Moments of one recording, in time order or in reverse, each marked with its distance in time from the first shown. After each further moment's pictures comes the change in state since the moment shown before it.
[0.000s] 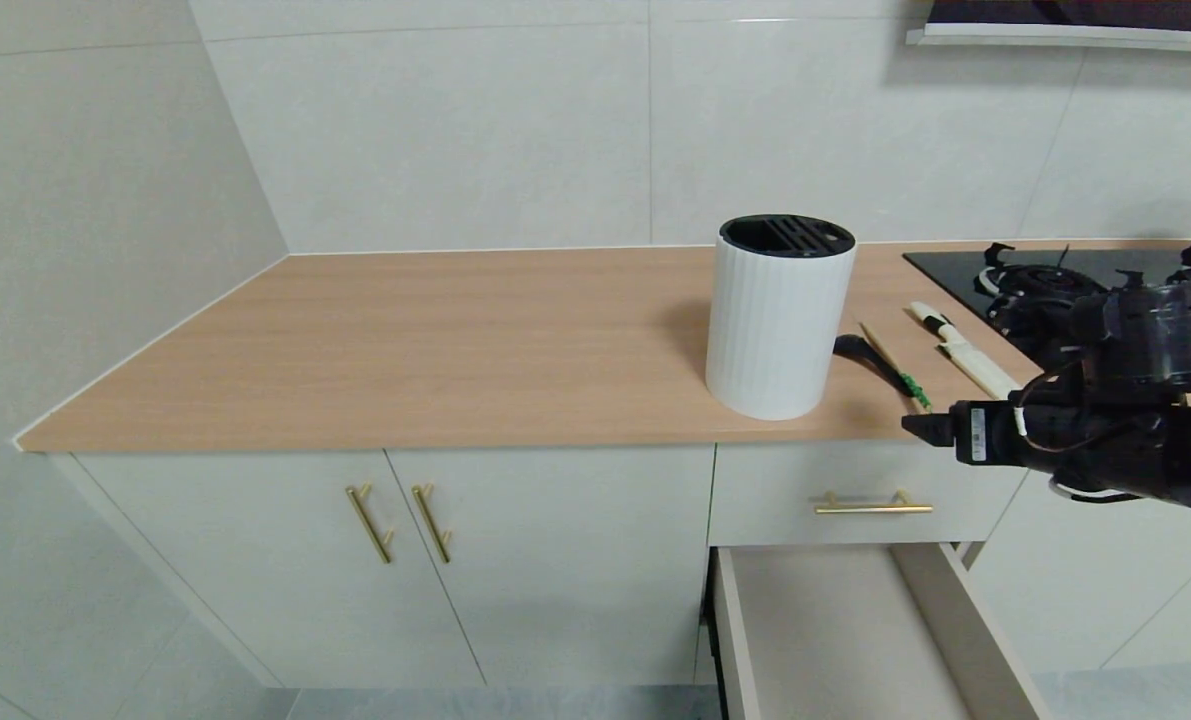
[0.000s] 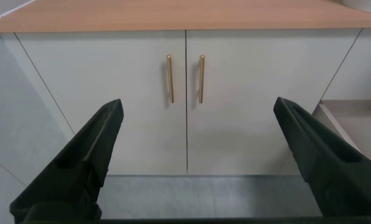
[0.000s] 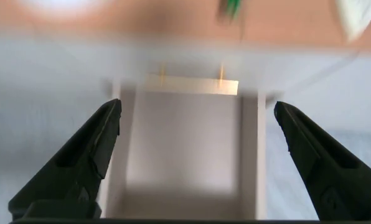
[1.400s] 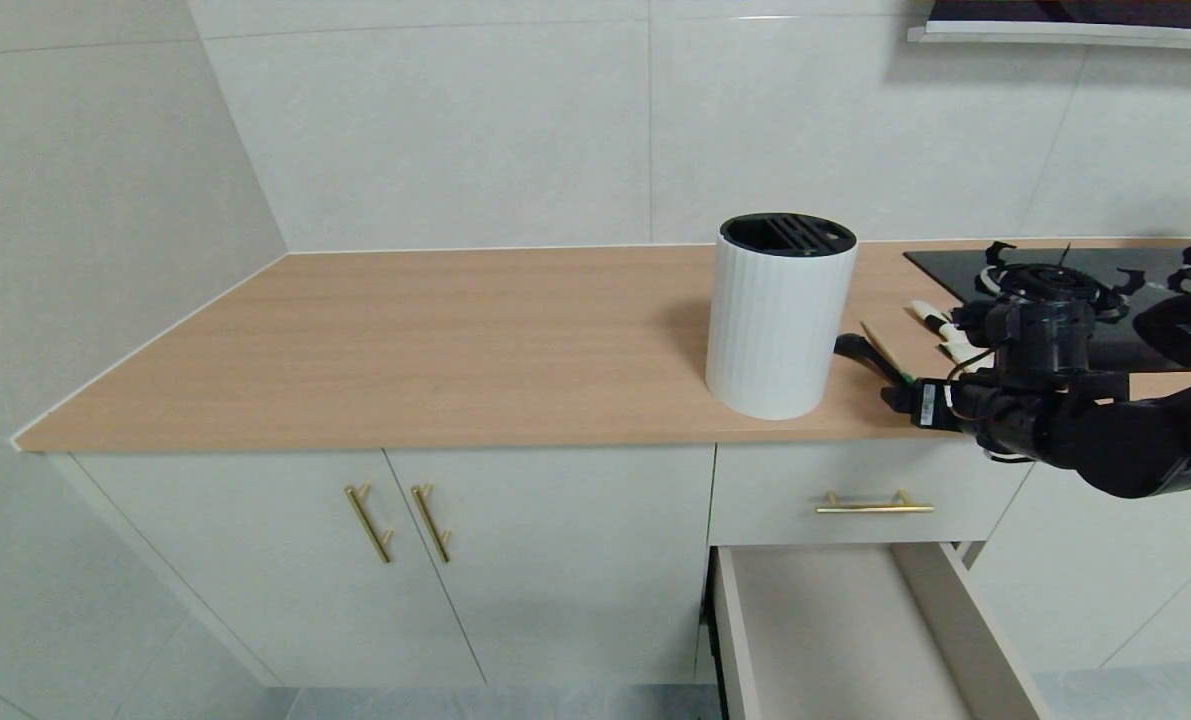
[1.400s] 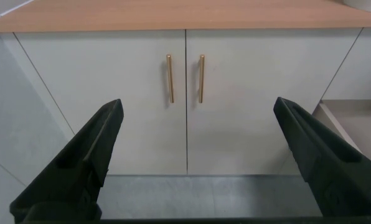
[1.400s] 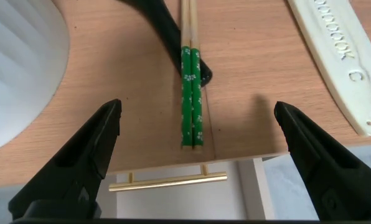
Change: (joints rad) left arm 0.000 0.000 0.000 -0.001 0.000 0.000; right arm -0.091 0.314 -0.179 -0.216 -0.029 0.013
